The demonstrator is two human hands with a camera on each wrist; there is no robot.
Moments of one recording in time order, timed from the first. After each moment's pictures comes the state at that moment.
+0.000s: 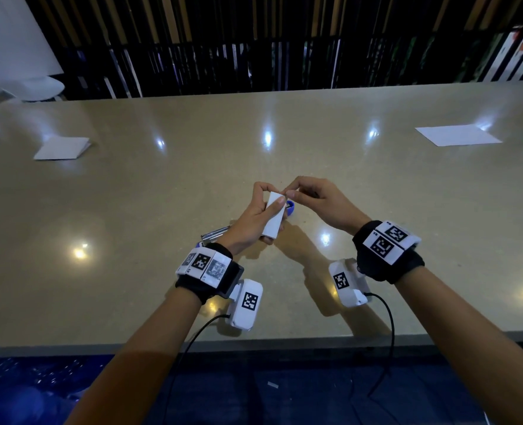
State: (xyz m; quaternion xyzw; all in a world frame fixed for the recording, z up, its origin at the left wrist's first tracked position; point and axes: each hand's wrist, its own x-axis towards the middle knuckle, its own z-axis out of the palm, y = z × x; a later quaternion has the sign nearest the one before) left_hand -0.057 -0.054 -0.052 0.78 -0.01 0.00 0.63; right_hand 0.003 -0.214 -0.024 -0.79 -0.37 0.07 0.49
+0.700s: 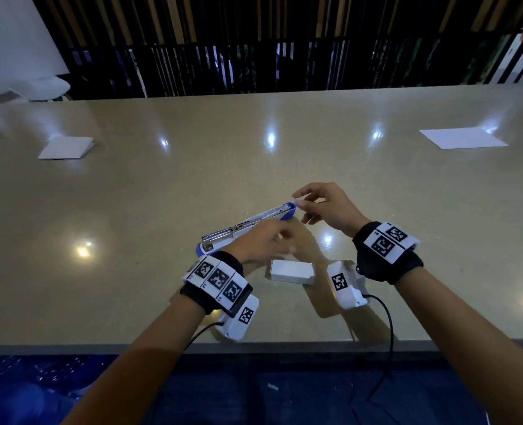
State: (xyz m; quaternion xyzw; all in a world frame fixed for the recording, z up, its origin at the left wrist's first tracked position) left_hand -0.061 -0.061 -0.064 0.94 -0.09 -0.07 0.32; right_hand 0.019 -0.215 -0.037 -0.81 -0.23 0.11 0.52
